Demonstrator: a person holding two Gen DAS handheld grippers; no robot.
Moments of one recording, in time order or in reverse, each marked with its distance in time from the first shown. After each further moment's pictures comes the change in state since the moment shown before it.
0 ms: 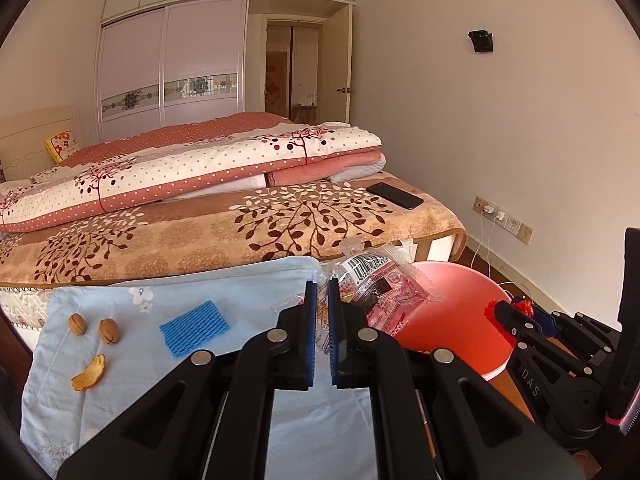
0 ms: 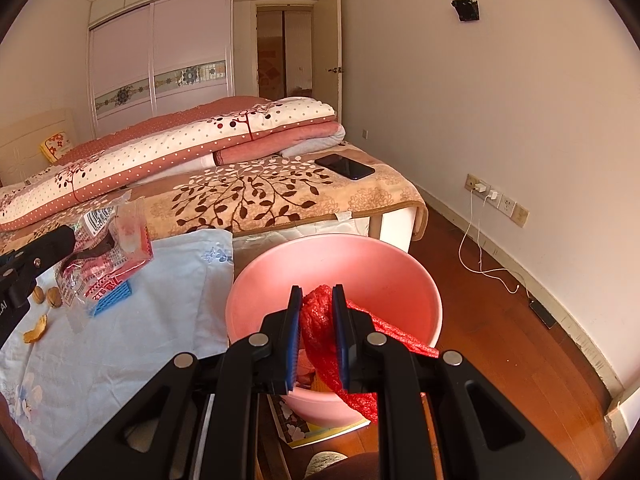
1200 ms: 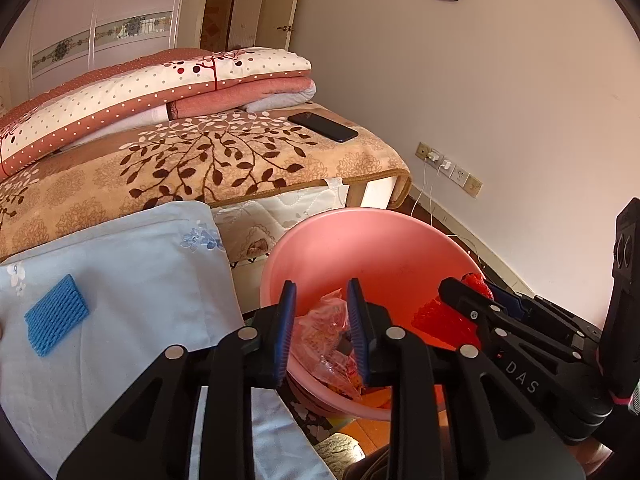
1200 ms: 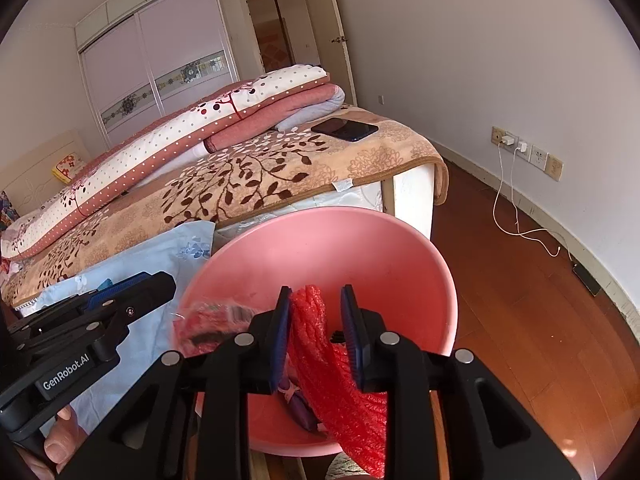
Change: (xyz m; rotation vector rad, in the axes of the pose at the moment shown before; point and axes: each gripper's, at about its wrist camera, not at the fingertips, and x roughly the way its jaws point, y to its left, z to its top) left arm 0.118 -0.055 -0.019 0.007 0.227 -0.247; right arm 0.081 -0.059 -0.004 0.105 0.093 0.126
